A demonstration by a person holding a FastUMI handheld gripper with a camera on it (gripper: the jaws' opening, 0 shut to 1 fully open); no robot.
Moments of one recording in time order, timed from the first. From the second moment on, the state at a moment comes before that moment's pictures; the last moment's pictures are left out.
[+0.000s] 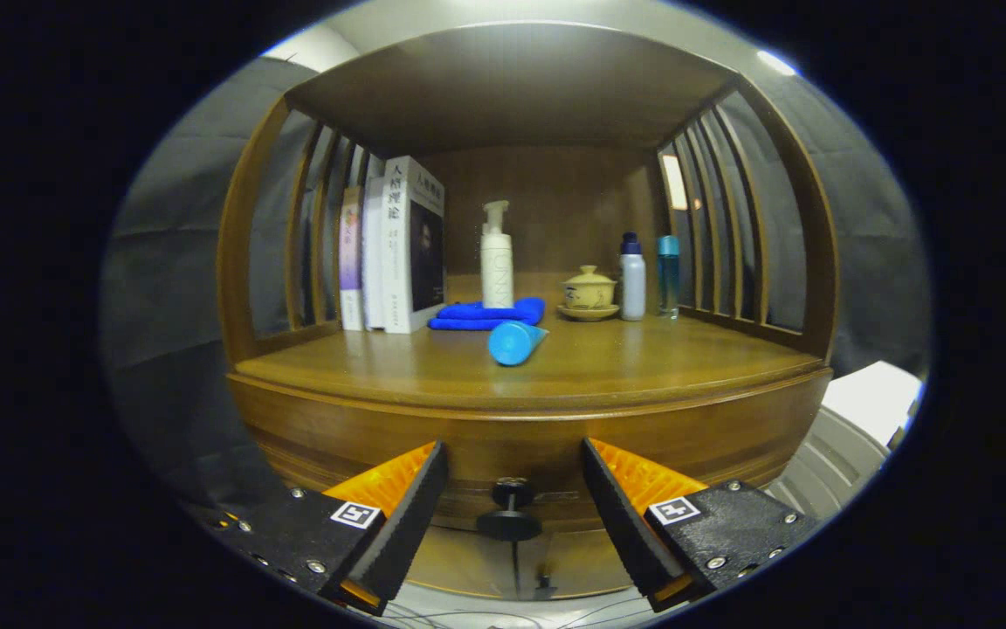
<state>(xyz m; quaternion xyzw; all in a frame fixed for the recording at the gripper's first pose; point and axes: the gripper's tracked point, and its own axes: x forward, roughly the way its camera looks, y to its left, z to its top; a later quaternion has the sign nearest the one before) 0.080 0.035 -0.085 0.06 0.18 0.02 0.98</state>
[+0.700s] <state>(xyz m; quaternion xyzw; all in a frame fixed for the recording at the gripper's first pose) 0.029 0.010 0.141 0.02 0.09 0.05 0.99</state>
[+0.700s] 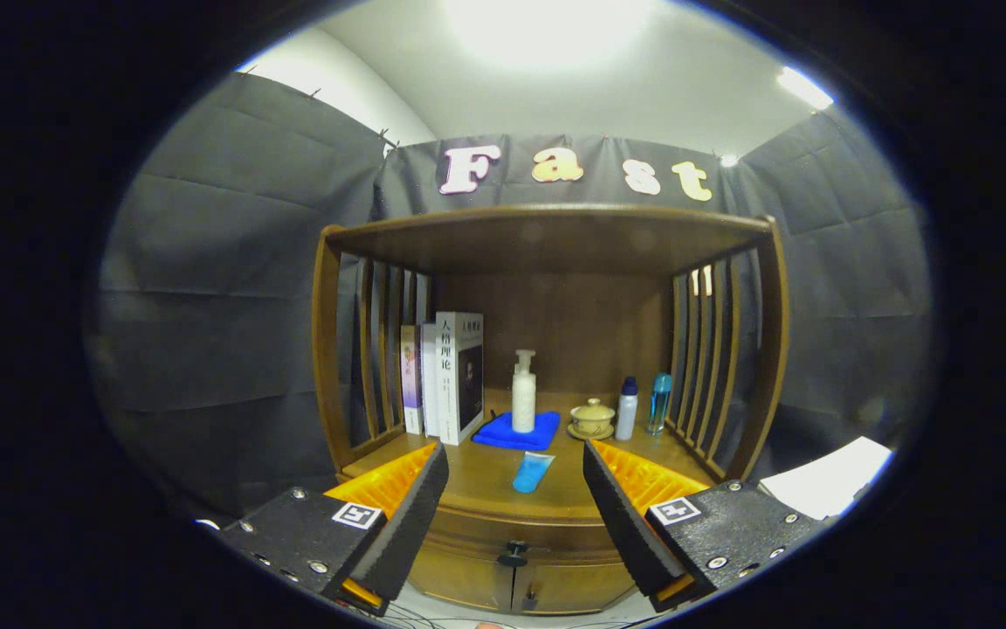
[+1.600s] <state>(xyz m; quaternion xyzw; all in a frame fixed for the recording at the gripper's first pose) 0.002 -0.051 0.152 0.01 0.07 -0.03 1.00</state>
